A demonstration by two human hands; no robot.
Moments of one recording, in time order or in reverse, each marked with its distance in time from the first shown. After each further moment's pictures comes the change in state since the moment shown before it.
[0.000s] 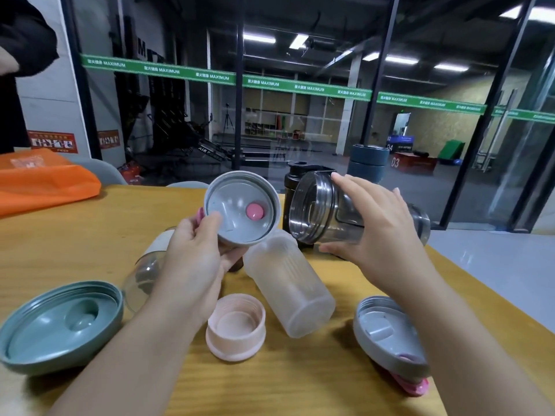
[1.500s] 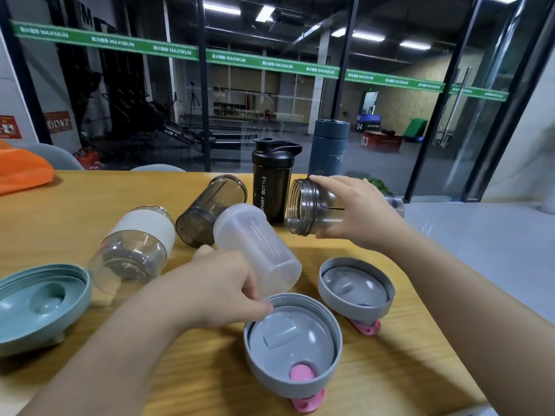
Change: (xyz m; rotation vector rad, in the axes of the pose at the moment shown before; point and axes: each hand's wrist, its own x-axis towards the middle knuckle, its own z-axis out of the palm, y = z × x) left_hand -0.023 -0.026 -0.005 1.654 -0.848 0.262; right_hand -0.003 0.047 -0.009 -0.164 -0.344 0.060
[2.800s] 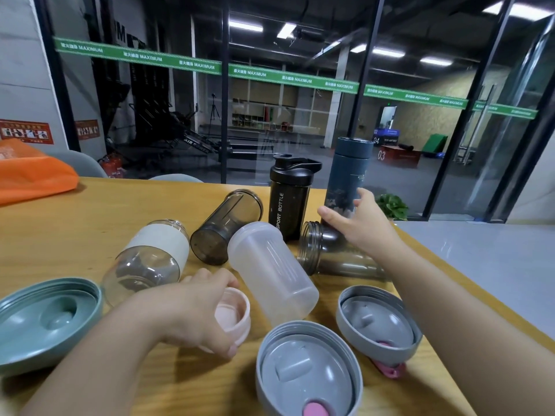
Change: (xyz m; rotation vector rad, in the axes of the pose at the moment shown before) left_hand -0.007 -0.033 -0.014 -0.036 -0.252 -0.266; right_hand 0.037 -0.009 0.024 0.607 0.116 0.410
